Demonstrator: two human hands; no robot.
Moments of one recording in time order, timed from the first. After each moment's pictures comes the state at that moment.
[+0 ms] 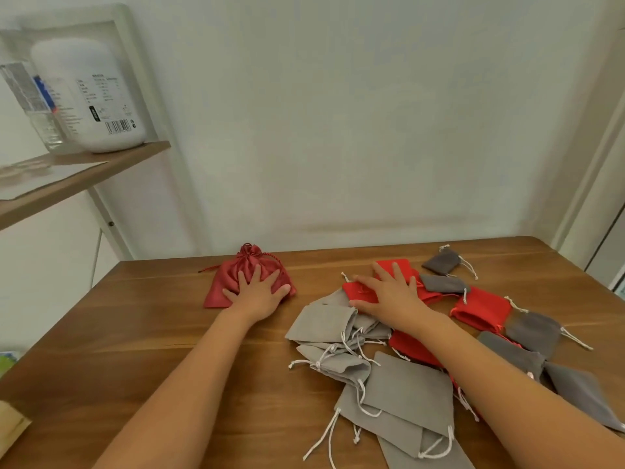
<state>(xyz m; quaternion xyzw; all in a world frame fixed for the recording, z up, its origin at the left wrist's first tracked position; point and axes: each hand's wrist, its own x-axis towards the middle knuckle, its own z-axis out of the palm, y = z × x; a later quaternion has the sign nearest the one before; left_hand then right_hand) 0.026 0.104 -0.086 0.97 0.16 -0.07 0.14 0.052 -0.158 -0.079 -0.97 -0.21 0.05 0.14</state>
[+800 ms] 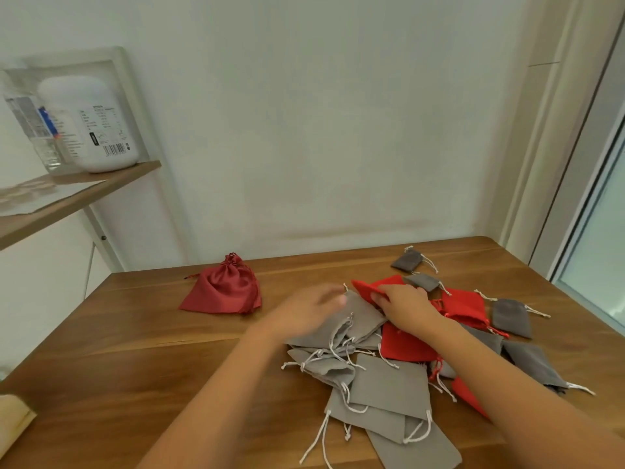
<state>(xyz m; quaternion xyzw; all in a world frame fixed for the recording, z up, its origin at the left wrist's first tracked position) -0.056 -0.023 -0.024 0.94 -0.11 -0.07 0.31 -0.001 -0.221 -0.055 -0.97 -0.15 0.01 0.17</state>
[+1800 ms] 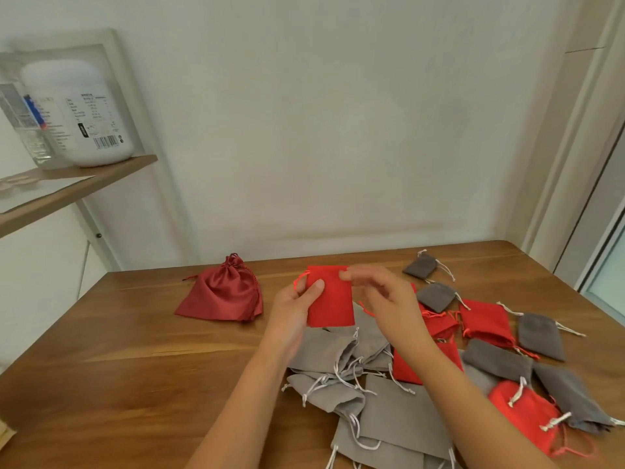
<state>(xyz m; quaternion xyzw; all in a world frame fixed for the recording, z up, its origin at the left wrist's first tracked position) -0.036 -0.017 -0.054 0.60 0.03 0.07 0.80 -0.013 -0.176 -0.050 -0.72 -0.25 -0.11 0.64</state>
